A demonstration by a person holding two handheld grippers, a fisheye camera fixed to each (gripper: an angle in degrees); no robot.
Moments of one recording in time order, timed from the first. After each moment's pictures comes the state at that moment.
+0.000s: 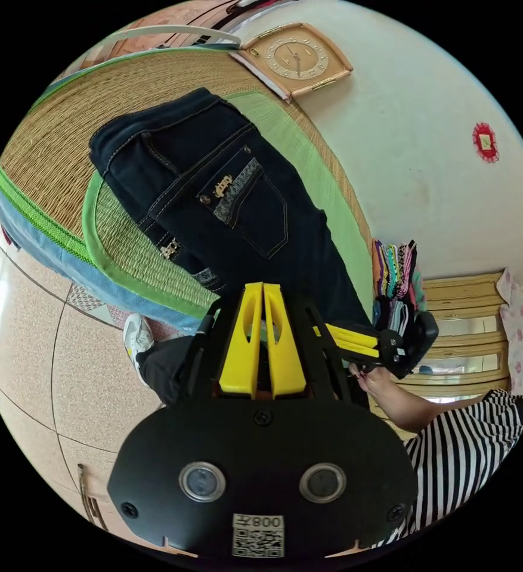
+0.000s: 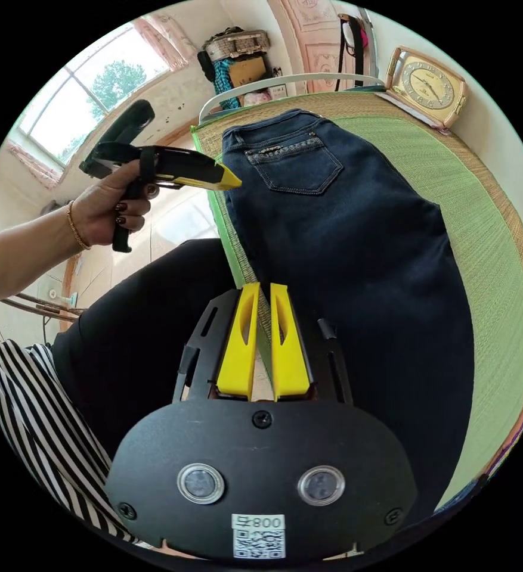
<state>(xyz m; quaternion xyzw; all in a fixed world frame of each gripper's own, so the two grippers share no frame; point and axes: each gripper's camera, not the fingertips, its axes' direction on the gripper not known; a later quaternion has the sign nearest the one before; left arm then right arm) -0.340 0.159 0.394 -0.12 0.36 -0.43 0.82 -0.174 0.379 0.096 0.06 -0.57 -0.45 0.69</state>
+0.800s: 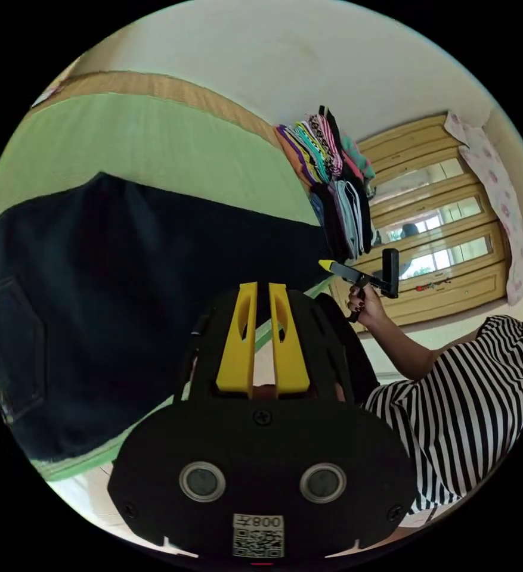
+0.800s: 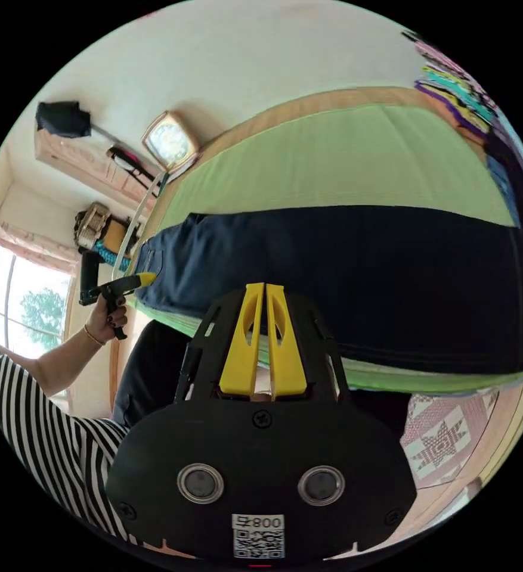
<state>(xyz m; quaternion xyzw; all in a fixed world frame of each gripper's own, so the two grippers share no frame) -0.016 -0.068 0.489 -0.11 0.53 -0.08 0.84 0.210 0.477 0.360 -0.04 -0.59 0.08 0.80</state>
